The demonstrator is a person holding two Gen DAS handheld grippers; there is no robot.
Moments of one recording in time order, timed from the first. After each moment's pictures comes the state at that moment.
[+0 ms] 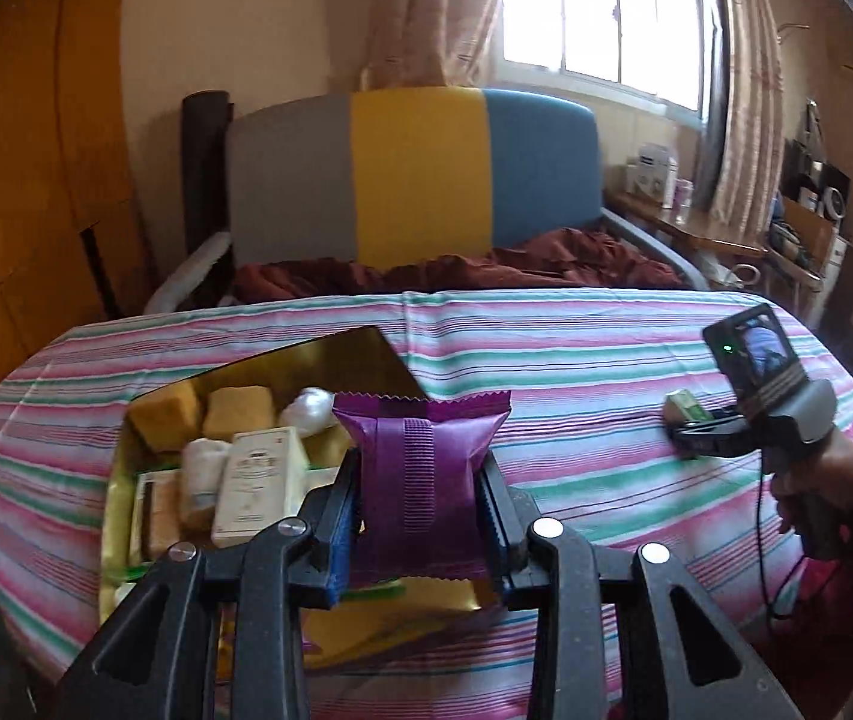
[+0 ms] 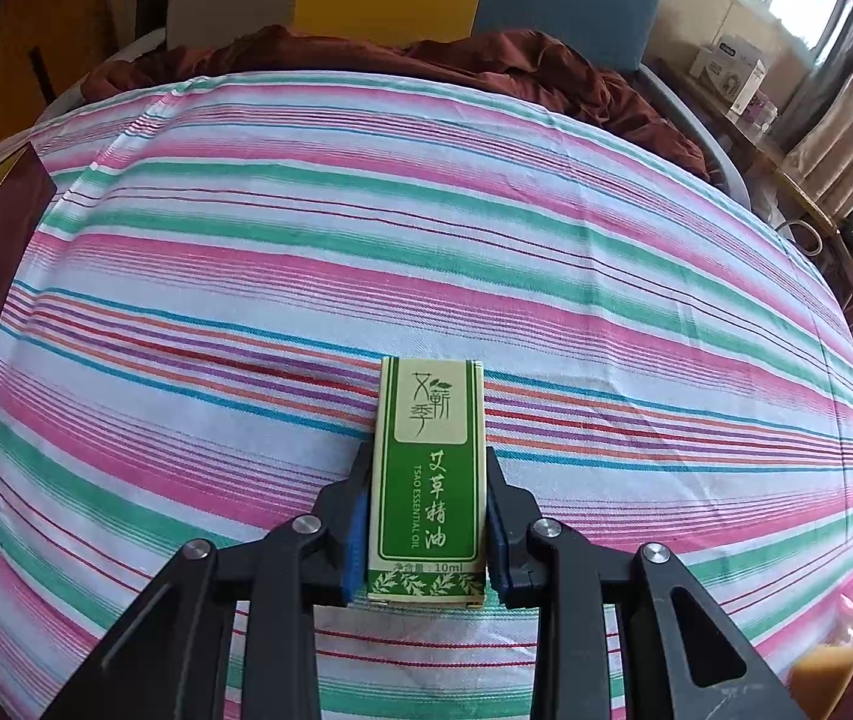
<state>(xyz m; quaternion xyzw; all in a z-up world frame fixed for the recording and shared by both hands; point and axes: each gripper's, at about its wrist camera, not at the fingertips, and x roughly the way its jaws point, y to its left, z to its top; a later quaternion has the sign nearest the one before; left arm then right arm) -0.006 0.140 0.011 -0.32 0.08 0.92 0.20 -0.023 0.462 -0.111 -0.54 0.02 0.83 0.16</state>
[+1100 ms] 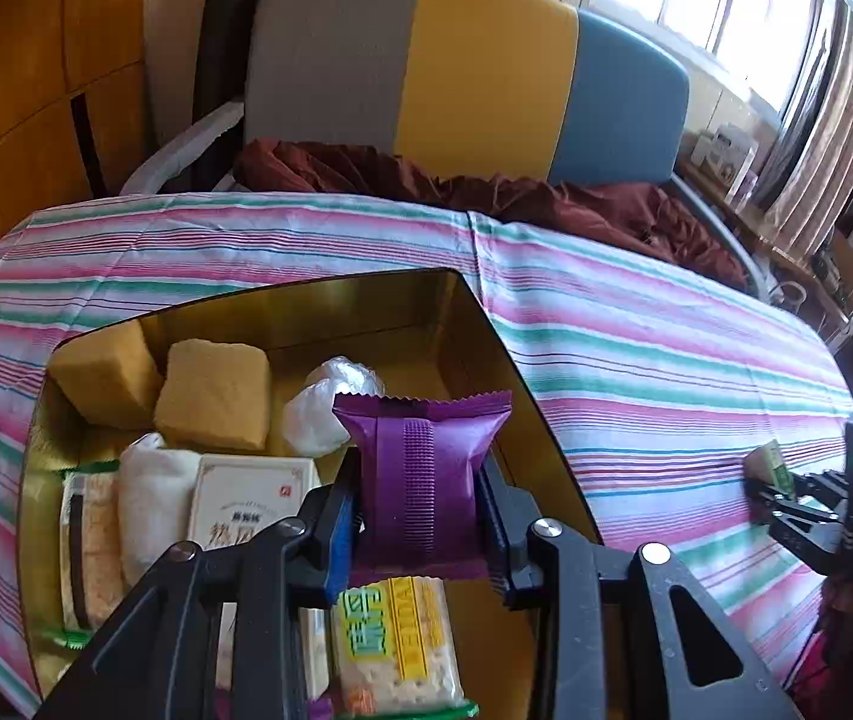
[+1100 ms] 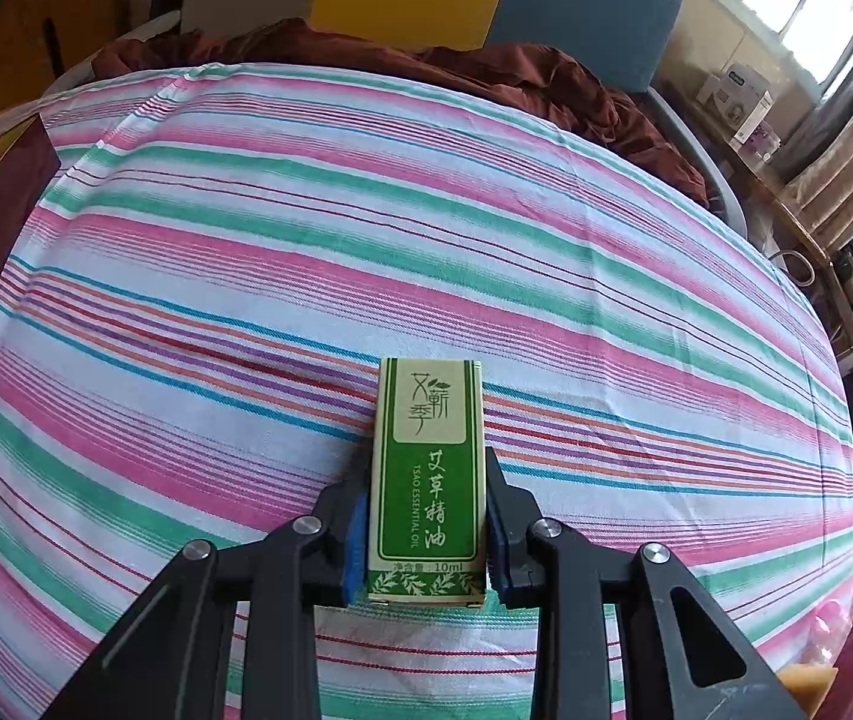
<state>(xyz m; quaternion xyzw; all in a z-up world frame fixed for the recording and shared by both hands) -0.151 0.141 -0.050 -0.46 0.02 0.87 0.18 -0.029 0.458 -0.111 -0.54 -0.02 0.83 0.16</state>
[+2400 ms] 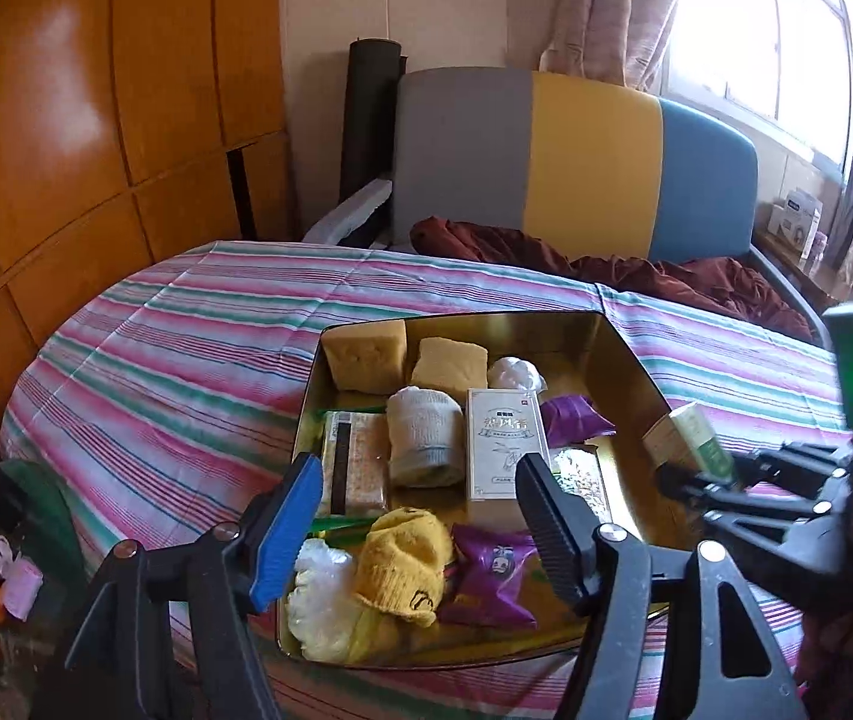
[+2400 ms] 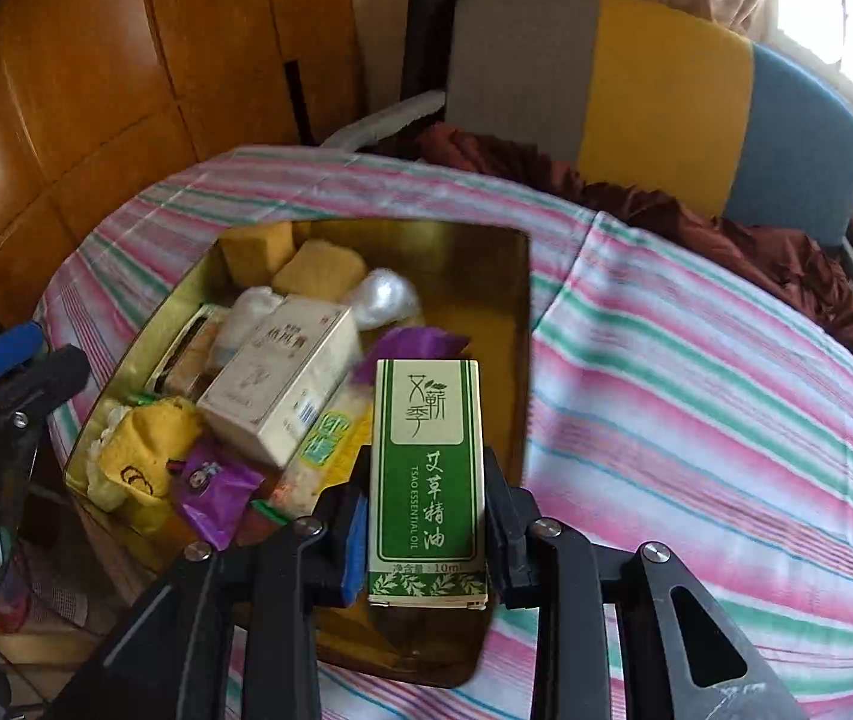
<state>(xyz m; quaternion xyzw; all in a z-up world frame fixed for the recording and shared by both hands) -0.033 0.023 0.005 -0.36 0.02 0.93 0.04 -0.055 0.197 -0.042 -0.45 -0.01 0.89 -0.07</state>
